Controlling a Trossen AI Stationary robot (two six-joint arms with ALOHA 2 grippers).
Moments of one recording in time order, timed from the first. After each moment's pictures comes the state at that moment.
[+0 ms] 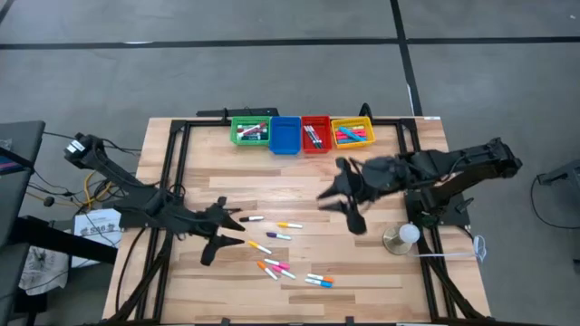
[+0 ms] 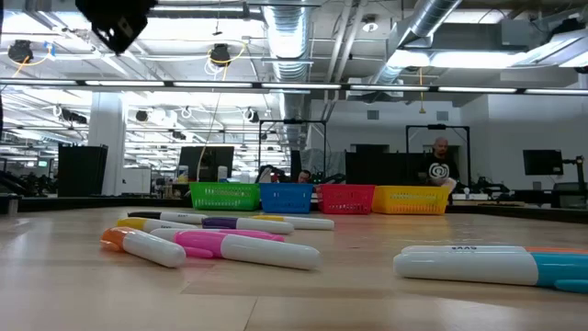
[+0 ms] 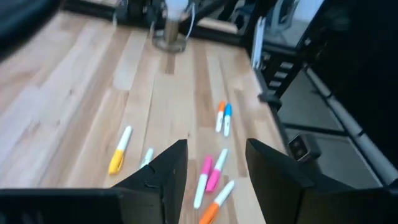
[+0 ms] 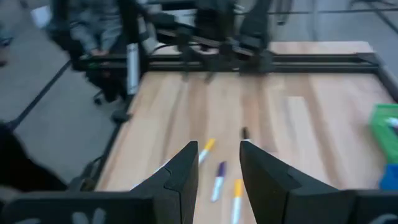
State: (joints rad) left arm -0.62 0.98 0.59 -0.02 -0.39 -0.39; right arm 0.26 1.30 1.38 -0.59 0.06 0.08
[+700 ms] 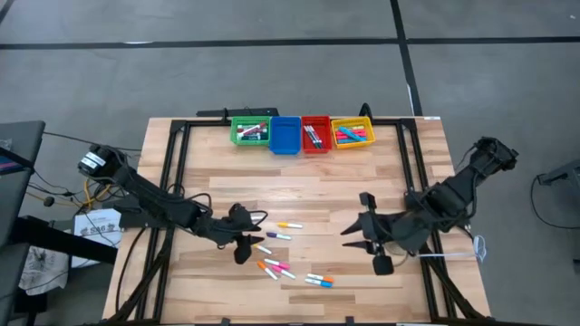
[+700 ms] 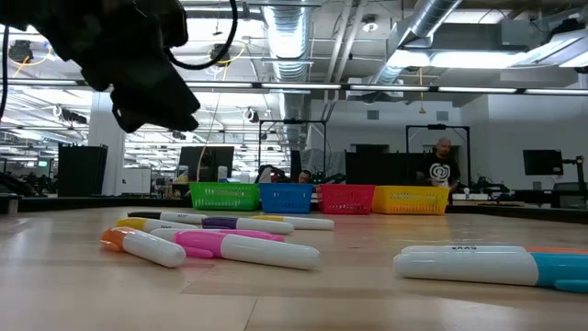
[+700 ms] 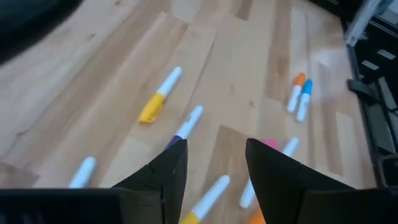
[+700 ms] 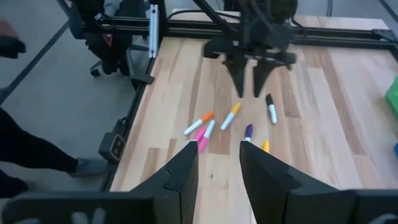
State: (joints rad) left arm -0.49 1.37 0.59 0.11 -0.40 -0.66; right arm 0.66 1.30 1.38 -0.75 0.40 0.29
